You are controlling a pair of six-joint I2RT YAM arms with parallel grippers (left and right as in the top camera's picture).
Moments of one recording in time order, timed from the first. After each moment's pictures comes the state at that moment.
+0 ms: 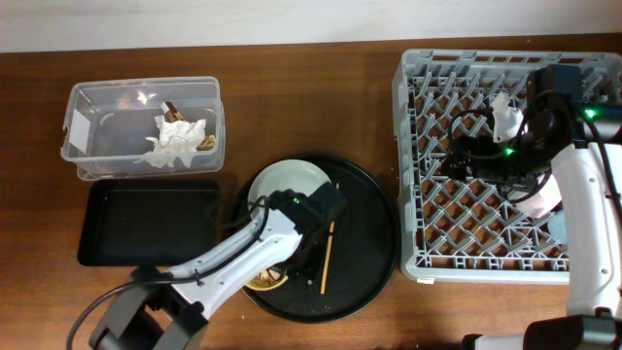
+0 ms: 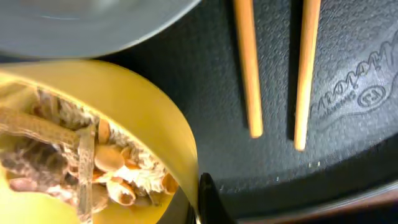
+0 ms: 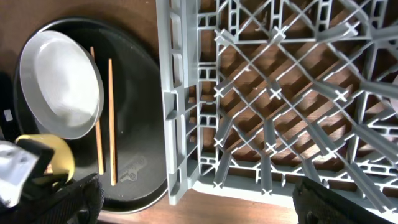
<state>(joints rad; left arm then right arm) -0.78 1.69 1.12 -1.09 0.01 -0.39 -0.14 1.56 1.58 -1.41 -0.30 -0.01</state>
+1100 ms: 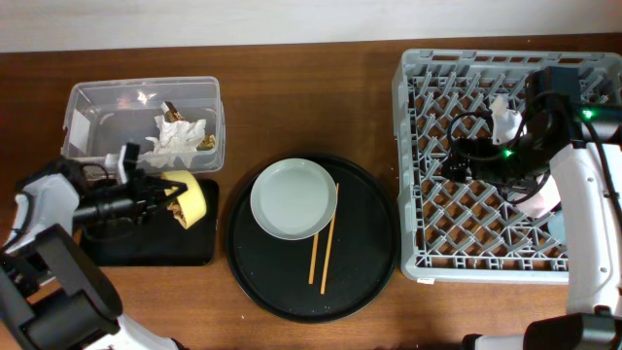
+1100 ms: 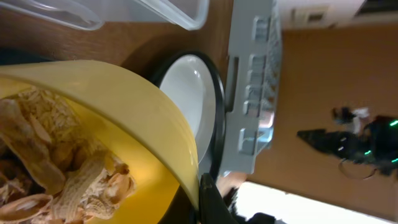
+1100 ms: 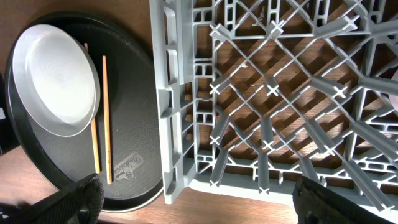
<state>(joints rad) 0.53 1.86 1.22 -1.15 1.11 0.34 -0.14 1.56 1.56 -1.41 -0.29 -0.01</state>
